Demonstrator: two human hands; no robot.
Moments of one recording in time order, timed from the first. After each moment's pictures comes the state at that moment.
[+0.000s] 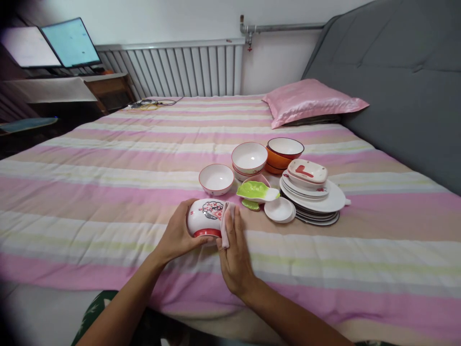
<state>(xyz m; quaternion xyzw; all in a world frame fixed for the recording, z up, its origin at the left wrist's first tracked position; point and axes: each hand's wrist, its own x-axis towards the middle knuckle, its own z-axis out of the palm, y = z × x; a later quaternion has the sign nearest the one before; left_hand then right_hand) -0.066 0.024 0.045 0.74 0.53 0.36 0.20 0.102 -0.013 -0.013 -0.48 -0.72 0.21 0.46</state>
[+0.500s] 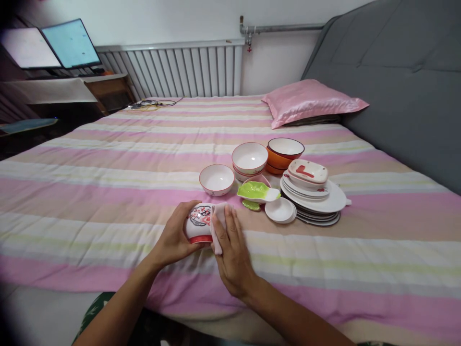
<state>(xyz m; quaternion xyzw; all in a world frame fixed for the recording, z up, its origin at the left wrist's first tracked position) -0.072 0.021 0.052 0.80 0.45 0.37 0.16 0.105 -0.010 0.000 -0.42 -0.79 0.14 0.42</state>
